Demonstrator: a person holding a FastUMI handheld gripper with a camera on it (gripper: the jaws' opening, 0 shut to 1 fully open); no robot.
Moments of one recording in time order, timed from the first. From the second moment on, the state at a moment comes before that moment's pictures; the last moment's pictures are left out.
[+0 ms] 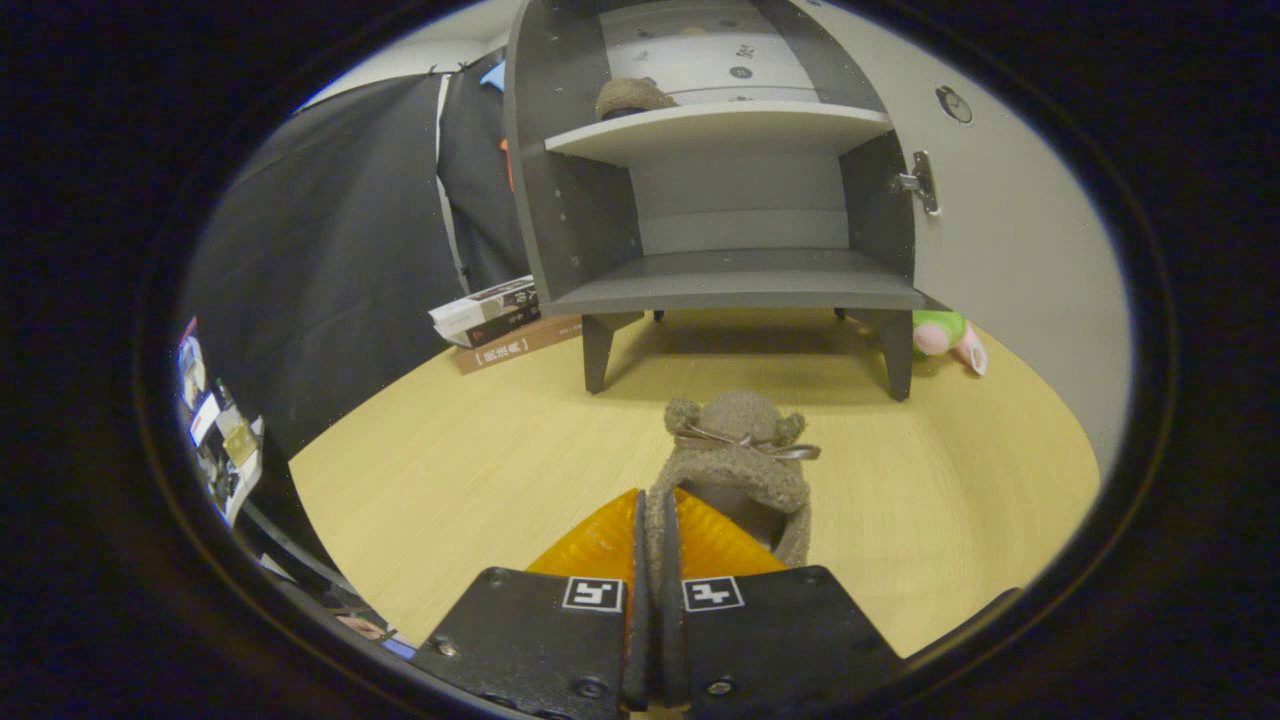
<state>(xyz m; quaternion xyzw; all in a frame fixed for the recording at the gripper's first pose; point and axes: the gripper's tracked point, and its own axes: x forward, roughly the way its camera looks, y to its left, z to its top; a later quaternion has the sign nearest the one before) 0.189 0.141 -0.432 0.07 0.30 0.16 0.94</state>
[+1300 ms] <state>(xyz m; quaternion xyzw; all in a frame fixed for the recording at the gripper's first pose) 0.318 0.121 -0.064 0.02 0.13 0.14 0.98</state>
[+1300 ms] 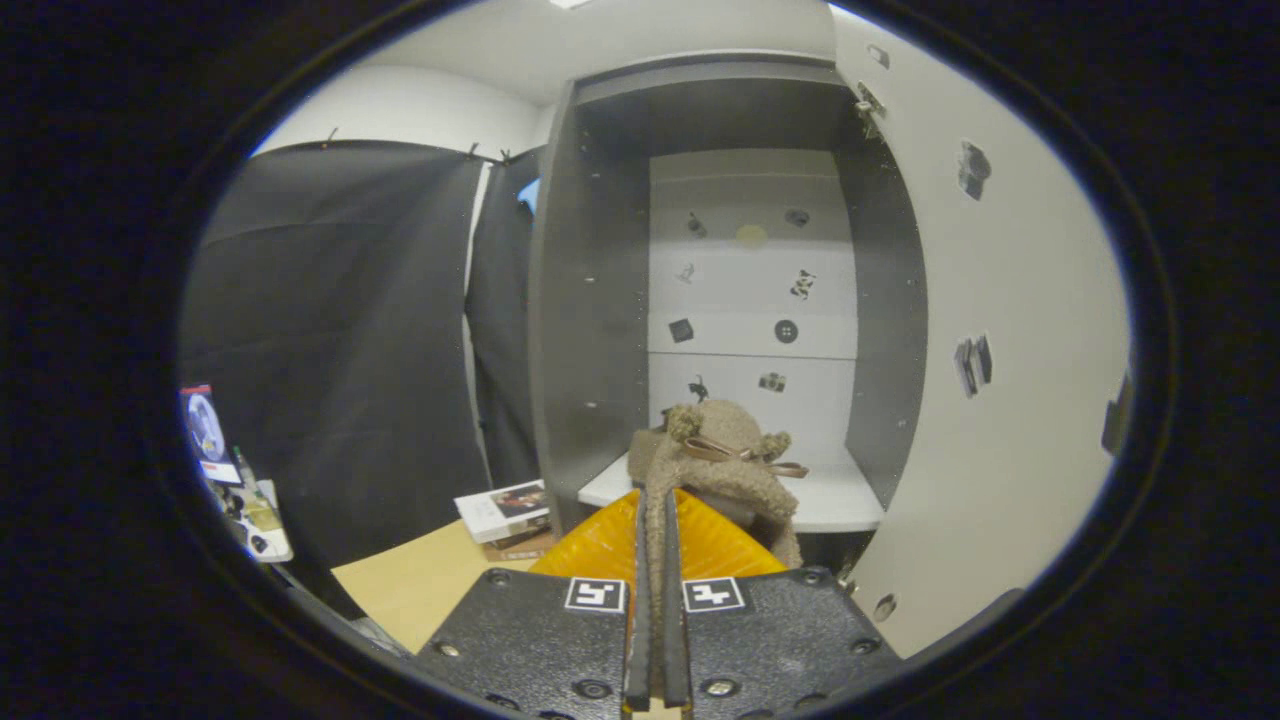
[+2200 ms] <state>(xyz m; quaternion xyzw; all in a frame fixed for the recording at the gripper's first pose) 0.548 0.071 -0.115 -0.06 0.23 0.01 0.97</state>
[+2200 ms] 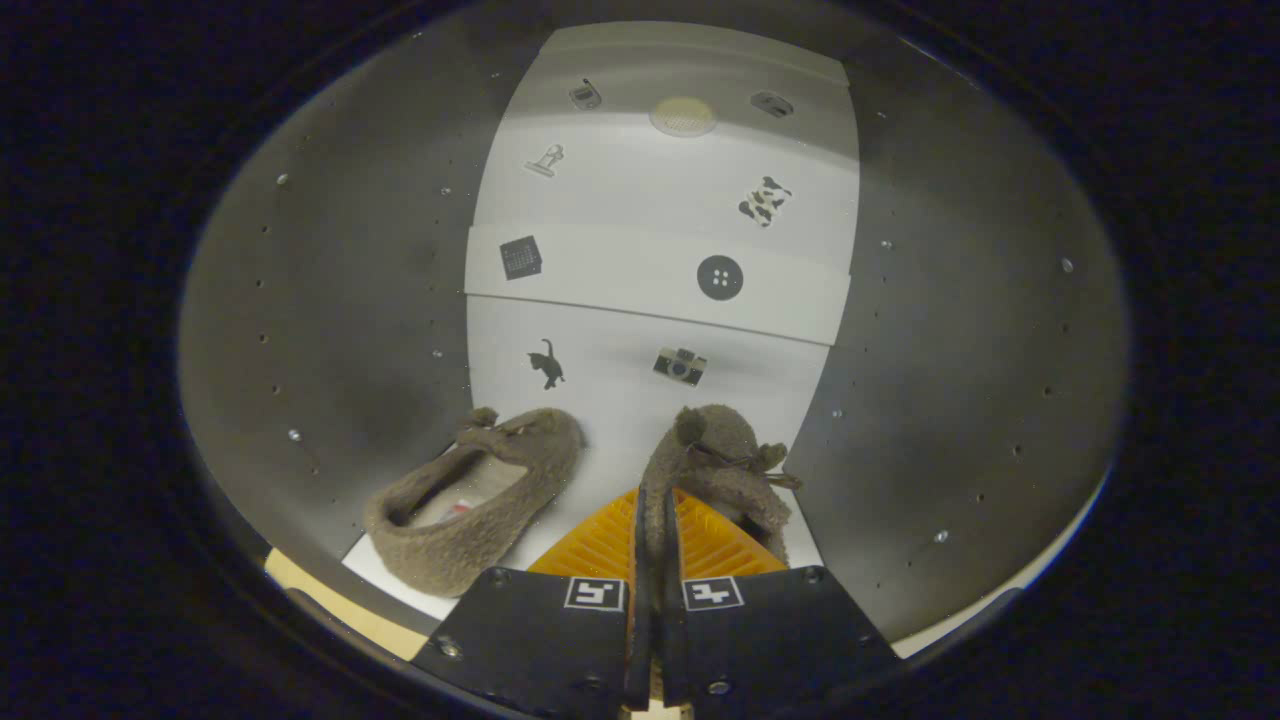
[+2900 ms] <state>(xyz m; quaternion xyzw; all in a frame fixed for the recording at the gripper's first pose) 0.546 0.074 -0.098 -0.07 0.17 -0.02 0.98</state>
